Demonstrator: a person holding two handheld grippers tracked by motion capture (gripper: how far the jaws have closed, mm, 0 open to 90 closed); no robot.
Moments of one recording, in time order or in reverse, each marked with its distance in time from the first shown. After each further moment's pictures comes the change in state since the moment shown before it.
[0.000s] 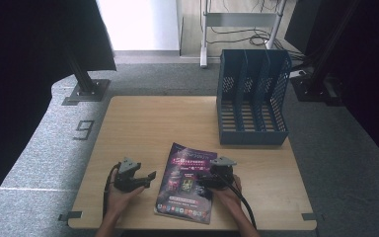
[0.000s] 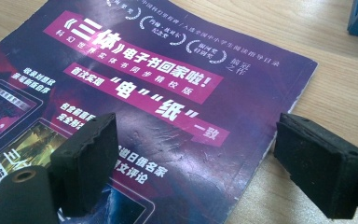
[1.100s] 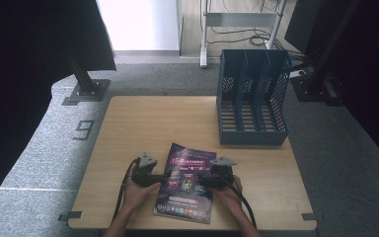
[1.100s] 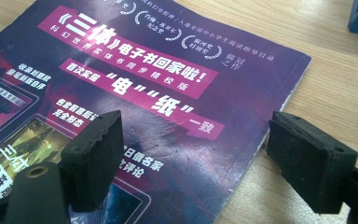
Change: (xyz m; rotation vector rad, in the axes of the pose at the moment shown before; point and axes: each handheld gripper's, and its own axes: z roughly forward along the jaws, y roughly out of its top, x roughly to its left) left arm -0.030 0.022 0.039 0.052 -0.047 0.043; right arm -0.001 -0.001 0.000 0.008 0.001 -0.004
